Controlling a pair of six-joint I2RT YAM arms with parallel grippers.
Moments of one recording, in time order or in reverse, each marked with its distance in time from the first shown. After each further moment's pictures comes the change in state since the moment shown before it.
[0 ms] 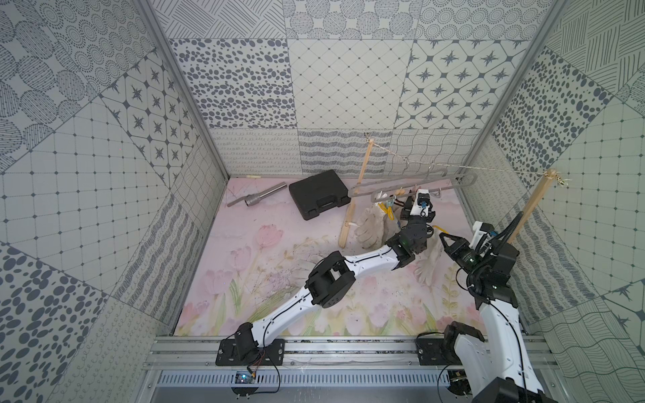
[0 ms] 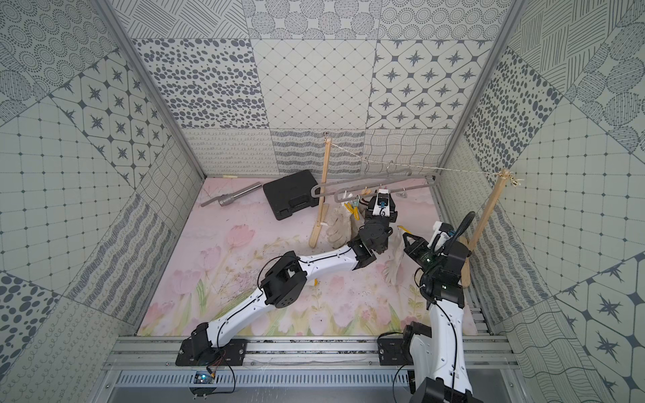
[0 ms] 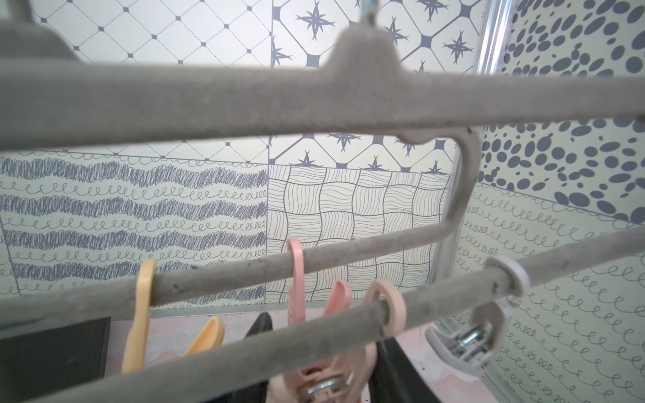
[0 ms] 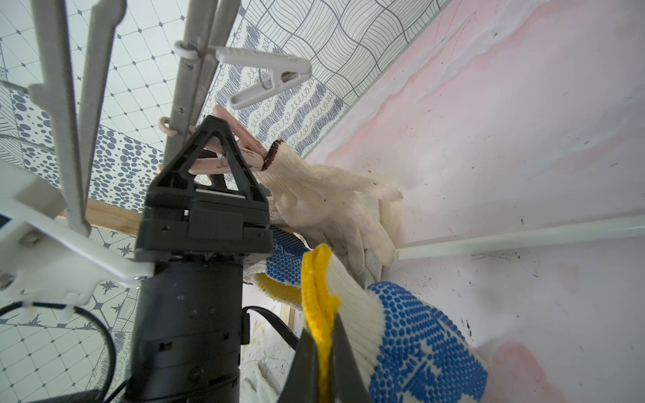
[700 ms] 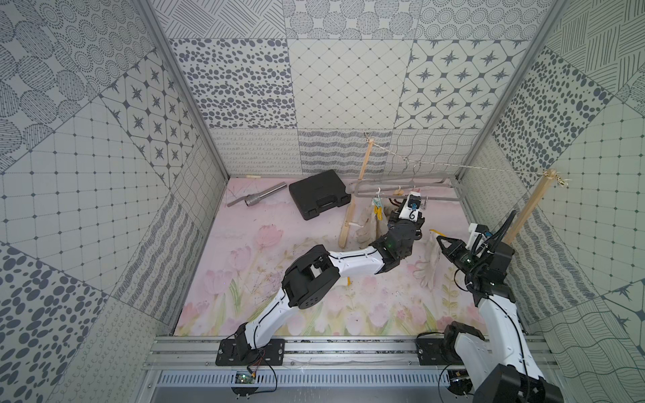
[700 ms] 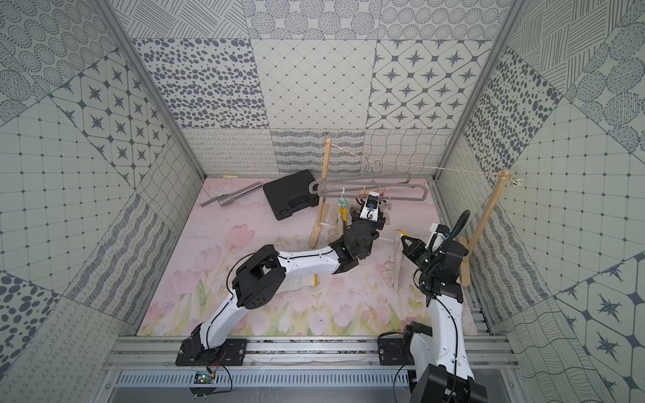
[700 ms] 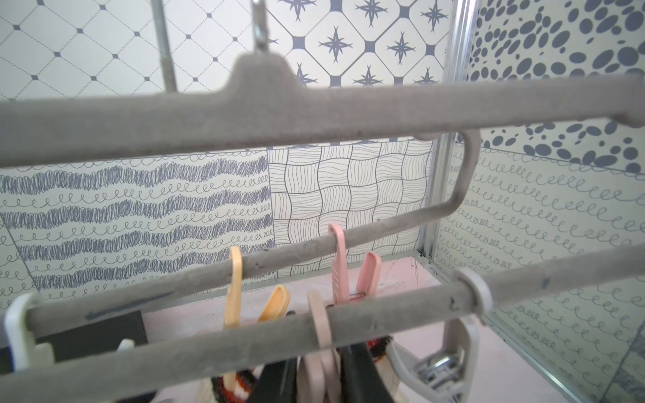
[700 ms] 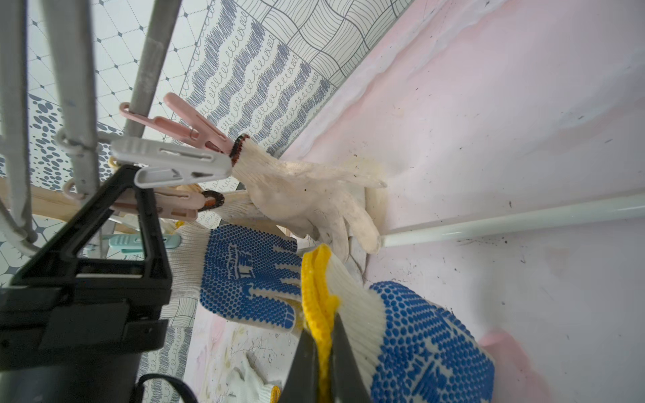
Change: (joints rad) left arm 0.000 -0.396 -0.544 -0.070 0.115 -0.098; right arm 0.000 0.087 -0.016 0.018 -0.015 -0.049
